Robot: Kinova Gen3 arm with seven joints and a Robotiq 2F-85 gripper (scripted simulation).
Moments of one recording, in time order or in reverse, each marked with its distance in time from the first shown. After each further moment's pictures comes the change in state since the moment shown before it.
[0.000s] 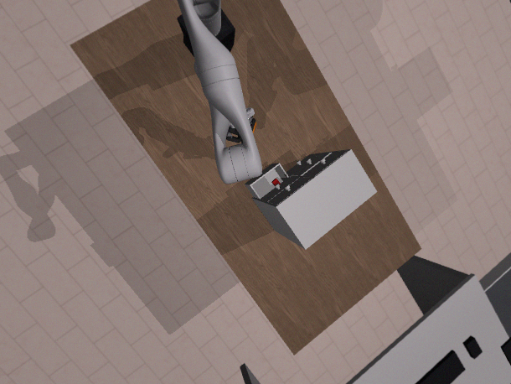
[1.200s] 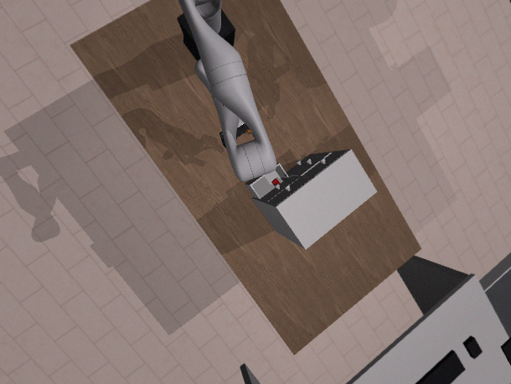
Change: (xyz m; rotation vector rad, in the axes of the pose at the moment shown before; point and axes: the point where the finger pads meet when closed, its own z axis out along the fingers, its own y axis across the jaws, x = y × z) arm 0.005 0.005 0.002 -0.015 0.001 -0.013
